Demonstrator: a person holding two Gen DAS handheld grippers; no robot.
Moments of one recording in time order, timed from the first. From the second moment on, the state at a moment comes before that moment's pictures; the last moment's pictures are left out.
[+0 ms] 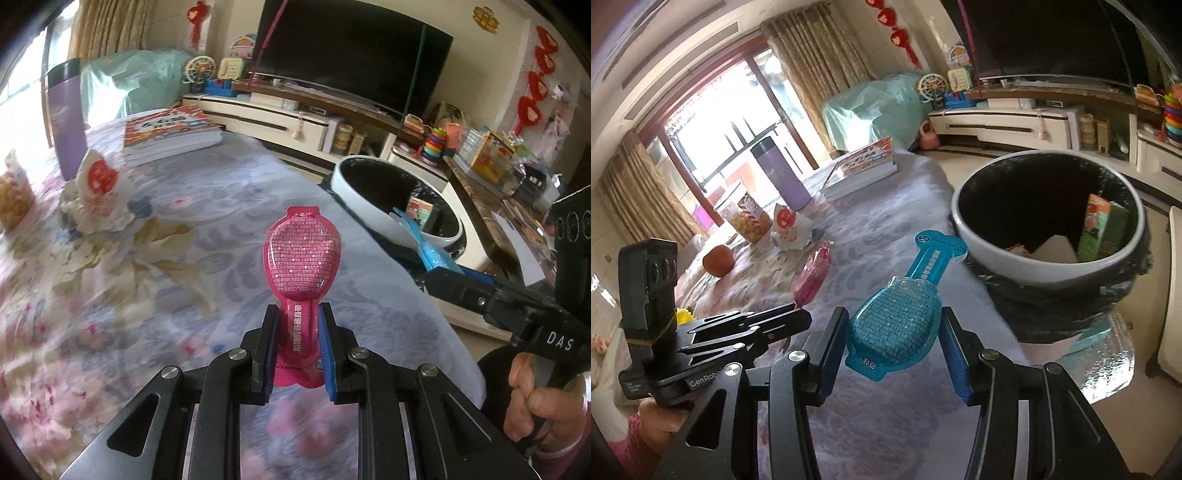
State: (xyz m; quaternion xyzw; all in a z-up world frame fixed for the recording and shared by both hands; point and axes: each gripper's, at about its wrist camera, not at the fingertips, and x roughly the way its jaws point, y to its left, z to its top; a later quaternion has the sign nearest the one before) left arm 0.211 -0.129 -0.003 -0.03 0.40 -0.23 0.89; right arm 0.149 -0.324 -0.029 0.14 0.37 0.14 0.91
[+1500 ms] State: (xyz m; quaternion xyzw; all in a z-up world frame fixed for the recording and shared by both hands) left arm 0.282 -0.247 0.018 0.04 0.40 -0.28 0.87; right arm 0.176 -0.431 -0.017 0.16 0.35 0.06 0.92
